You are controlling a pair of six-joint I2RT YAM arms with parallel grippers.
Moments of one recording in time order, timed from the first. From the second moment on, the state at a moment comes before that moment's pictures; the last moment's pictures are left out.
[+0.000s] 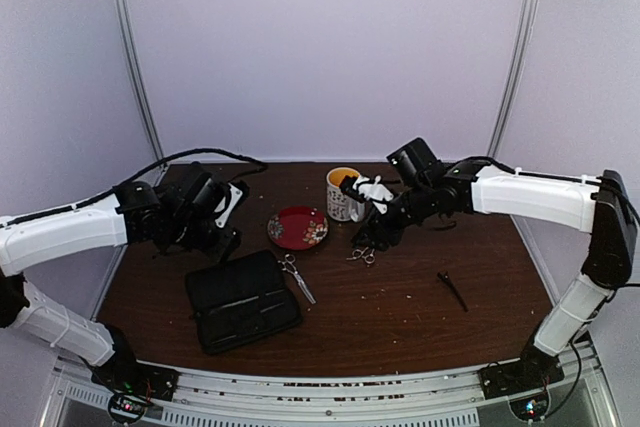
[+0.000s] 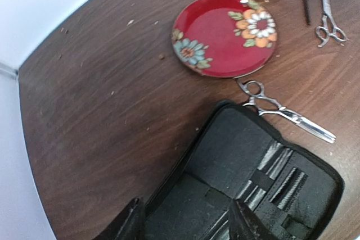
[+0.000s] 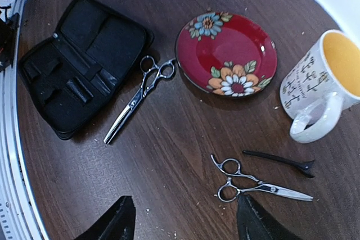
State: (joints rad) left arm -0.85 1.29 1.03 -0.67 -0.34 -0.12; right arm 0.72 1.59 1.23 -0.46 -0.30 -0.27
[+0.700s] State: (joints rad) left arm -0.69 1.18 0.70 -0.68 -0.36 -0.57; right arm 0.94 2.22 1.81 -0.69 -0.15 -0.12
